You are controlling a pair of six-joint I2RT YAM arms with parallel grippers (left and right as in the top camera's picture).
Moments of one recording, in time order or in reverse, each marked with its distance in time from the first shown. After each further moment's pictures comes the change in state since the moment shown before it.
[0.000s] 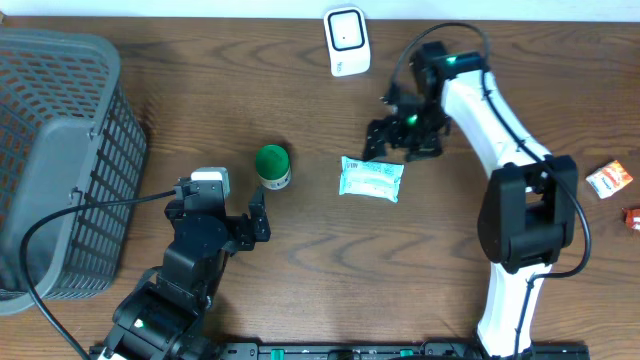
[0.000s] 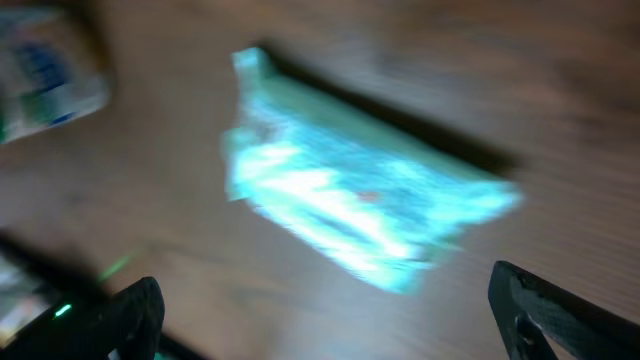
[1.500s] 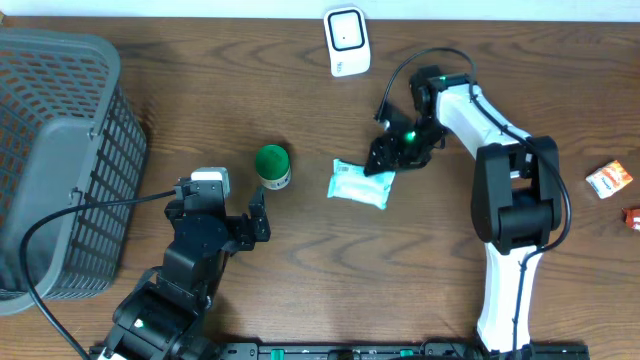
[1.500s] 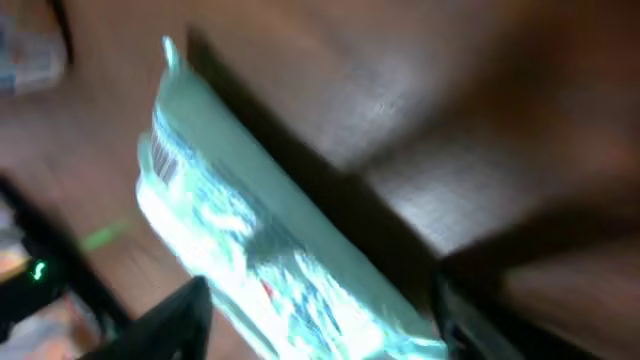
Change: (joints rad) left arm 0.000 0.000 0.000 0.000 0.000 0.000; right arm -0.041 0.143 -0.095 0.109 -0.117 -0.240
